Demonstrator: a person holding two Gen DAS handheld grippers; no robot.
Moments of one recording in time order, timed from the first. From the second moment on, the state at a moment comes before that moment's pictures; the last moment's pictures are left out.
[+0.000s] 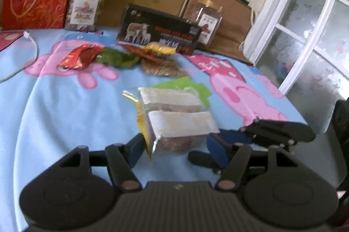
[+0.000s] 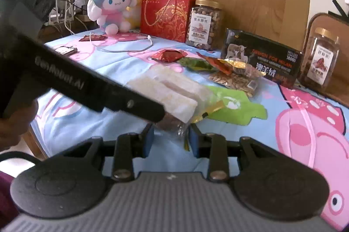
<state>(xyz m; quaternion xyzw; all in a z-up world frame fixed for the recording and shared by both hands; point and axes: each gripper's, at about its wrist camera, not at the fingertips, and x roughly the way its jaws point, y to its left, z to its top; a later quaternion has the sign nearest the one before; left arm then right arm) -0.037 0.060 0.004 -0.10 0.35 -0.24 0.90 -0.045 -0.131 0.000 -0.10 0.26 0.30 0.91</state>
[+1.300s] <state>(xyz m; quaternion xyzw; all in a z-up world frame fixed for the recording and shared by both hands) -0.037 0.073 0.012 -0.11 0.34 -0.19 0.91 -0.040 -0.130 0.000 -0.06 0.28 0.29 0.91</state>
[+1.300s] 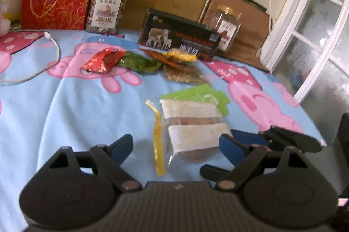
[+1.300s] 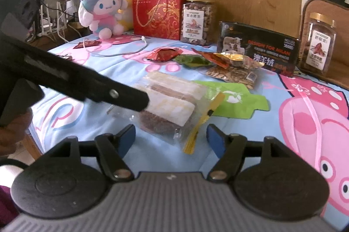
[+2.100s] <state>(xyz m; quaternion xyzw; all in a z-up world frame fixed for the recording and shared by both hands) 0.001 0.048 0.057 -0.09 0.31 -0.26 0.91 -0.015 -0.134 0.034 -0.04 0.22 0.28 0.93</state>
